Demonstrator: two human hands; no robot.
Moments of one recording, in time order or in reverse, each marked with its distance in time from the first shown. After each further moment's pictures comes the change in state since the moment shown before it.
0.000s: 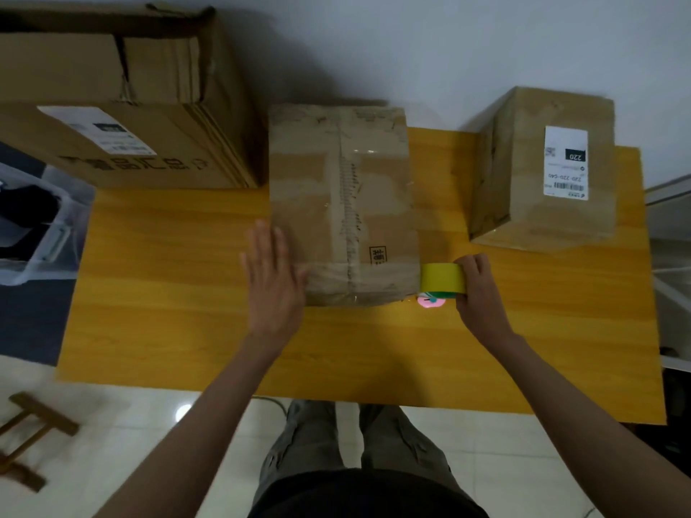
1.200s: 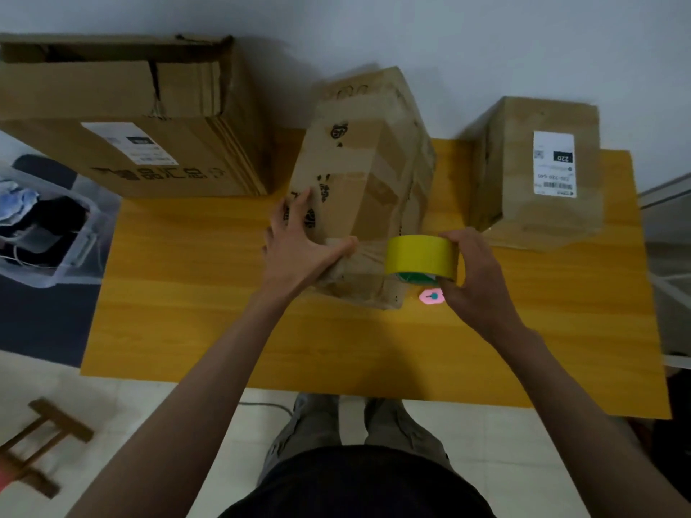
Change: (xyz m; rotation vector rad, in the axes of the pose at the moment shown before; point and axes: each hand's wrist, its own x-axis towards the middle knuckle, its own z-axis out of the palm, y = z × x) left_hand 0.037 0.065 -0.088 -0.350 -0.187 -0.234; right_hand -0.006 -0.092 -0.062 0.157 0.095 -0.214
